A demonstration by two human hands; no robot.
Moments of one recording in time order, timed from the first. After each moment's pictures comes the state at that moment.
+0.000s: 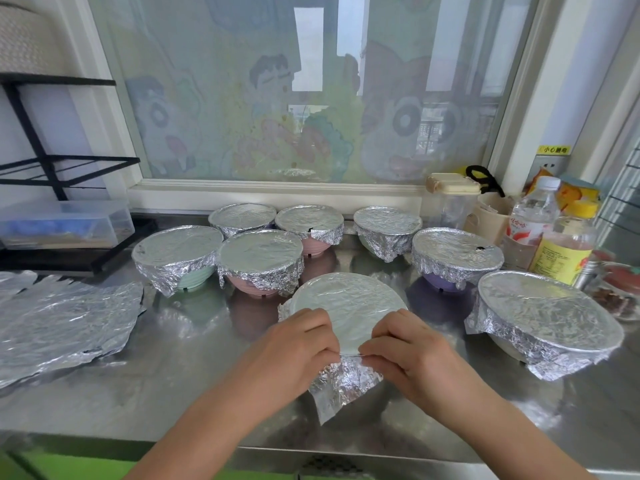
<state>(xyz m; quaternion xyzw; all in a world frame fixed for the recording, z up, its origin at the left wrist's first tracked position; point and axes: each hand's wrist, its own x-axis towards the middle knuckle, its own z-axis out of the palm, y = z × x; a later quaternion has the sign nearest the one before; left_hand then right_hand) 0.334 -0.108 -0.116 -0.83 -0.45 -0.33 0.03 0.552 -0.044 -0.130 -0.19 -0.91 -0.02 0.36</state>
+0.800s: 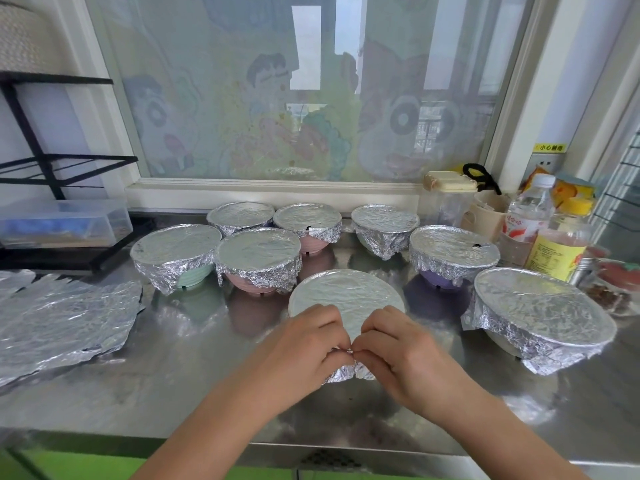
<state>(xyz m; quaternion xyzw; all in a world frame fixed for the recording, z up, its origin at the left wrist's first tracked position) 0.348 -0.106 -0.112 -0.83 -0.47 -0.30 0.03 0.542 -0.047 -0.129 -0.18 -0.91 -0.01 0.37</state>
